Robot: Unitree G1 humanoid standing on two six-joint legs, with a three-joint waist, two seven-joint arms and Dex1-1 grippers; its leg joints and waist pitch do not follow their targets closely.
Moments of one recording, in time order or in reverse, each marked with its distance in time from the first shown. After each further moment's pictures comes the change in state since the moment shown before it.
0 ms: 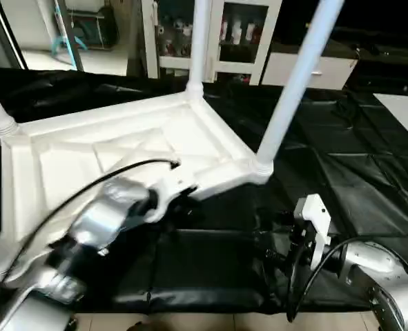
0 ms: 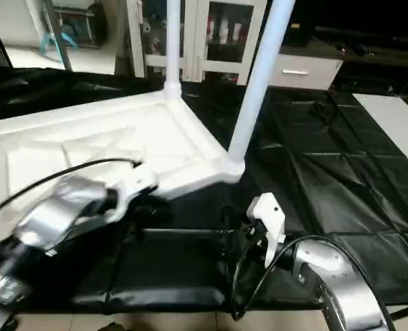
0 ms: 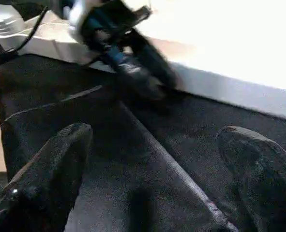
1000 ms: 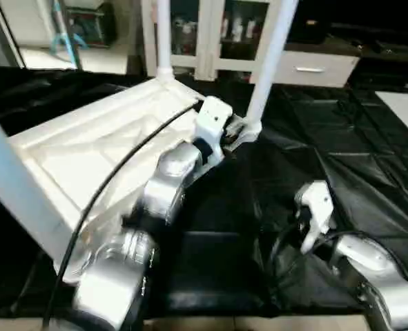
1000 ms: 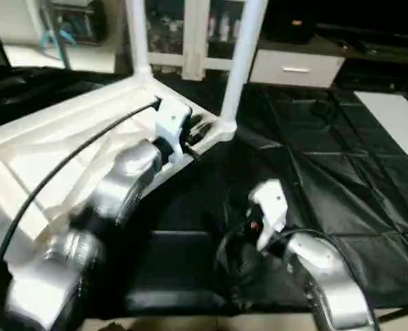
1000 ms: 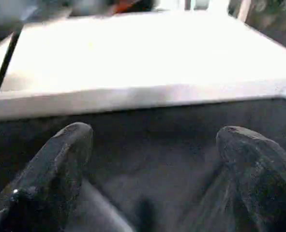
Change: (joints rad) left arm -0.068 -0.357 0.172 0.073 -0.253 -0.375 0.359; right arm -0.026 0.145 -0.057 -0.019 -0.021 -0.039 -0.241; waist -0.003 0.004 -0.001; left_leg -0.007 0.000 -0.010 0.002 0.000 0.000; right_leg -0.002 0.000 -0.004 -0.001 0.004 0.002
